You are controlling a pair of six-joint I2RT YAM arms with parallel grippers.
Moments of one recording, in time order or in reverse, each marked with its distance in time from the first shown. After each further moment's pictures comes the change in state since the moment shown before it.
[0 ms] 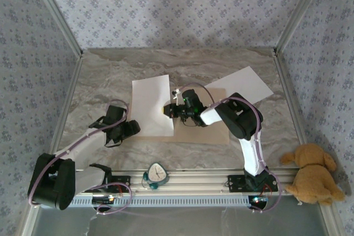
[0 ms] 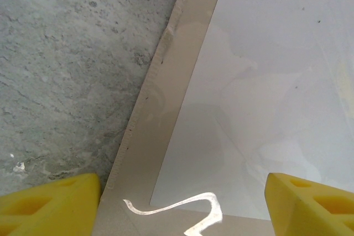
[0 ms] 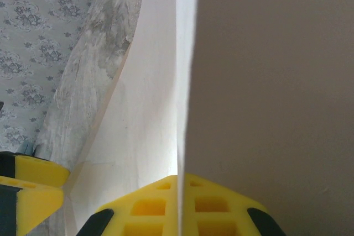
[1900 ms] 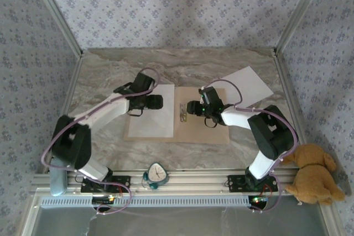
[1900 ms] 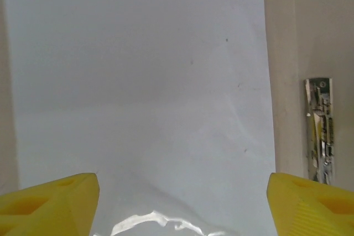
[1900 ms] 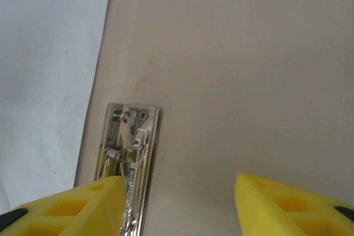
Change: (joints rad) left arm -0.246 0.459 0.658 -0.143 -0.121 0.234; right arm -0.134 -0.408 -0.175 -0.533 0.407 -0.074
